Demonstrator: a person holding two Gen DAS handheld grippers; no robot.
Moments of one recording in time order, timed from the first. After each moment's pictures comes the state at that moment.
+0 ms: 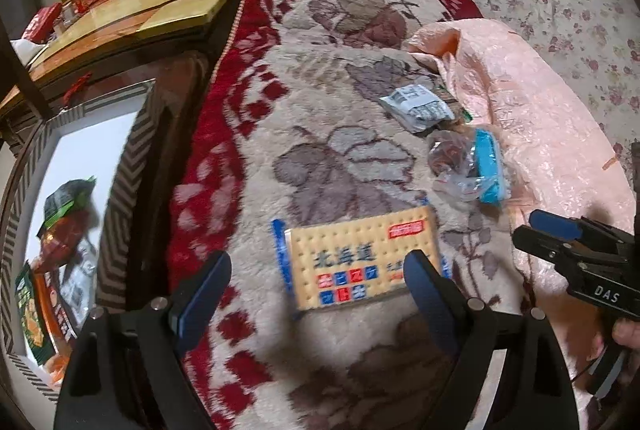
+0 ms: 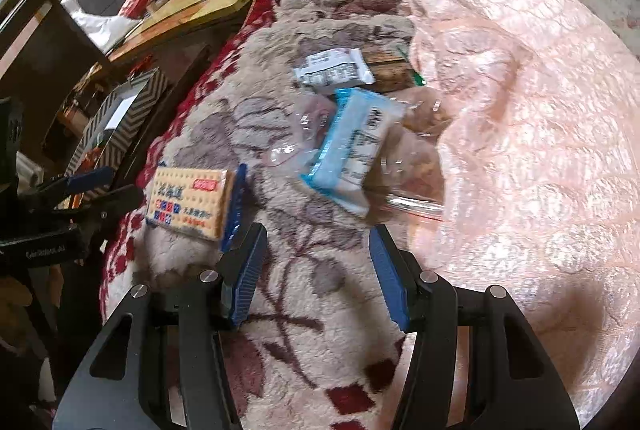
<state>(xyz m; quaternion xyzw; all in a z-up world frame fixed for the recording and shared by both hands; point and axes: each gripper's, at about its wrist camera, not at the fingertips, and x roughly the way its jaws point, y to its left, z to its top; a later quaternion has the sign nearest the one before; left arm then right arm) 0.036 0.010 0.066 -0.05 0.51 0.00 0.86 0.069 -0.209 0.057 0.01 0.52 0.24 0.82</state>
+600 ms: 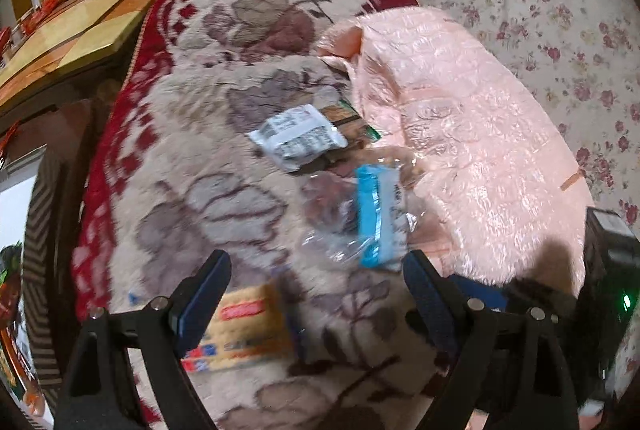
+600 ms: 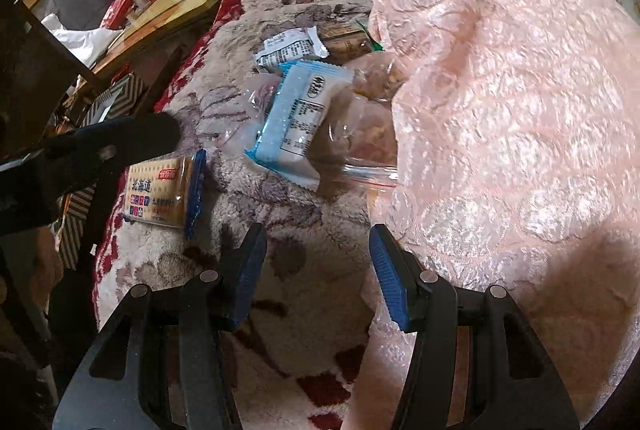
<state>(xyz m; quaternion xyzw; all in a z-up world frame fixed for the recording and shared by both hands) 0.096 -0.084 0.077 -0.05 0.52 -0.08 0.85 0.069 -0.239 0.037 0.04 0.54 0.21 0.81</state>
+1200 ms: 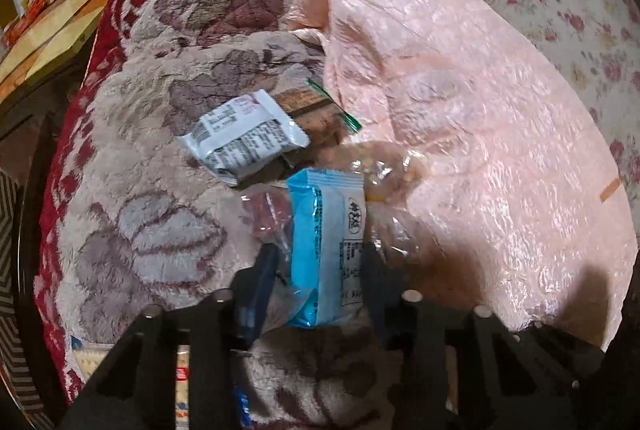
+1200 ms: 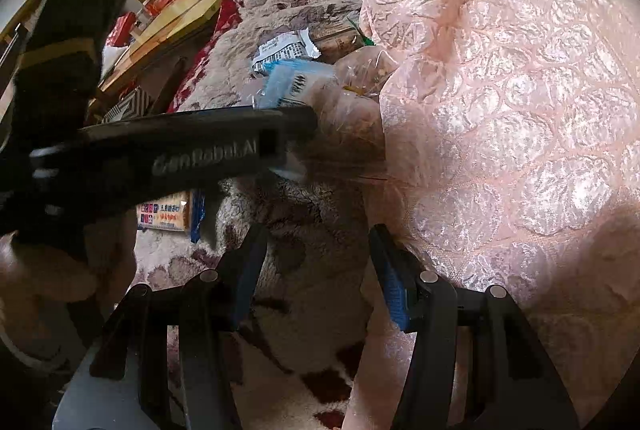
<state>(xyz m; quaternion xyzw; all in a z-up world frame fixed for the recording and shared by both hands) 0.138 -0.122 0.040 -0.03 0.55 -0.08 0.83 0.067 -0.255 0.035 0.09 0.54 0.22 0.80</state>
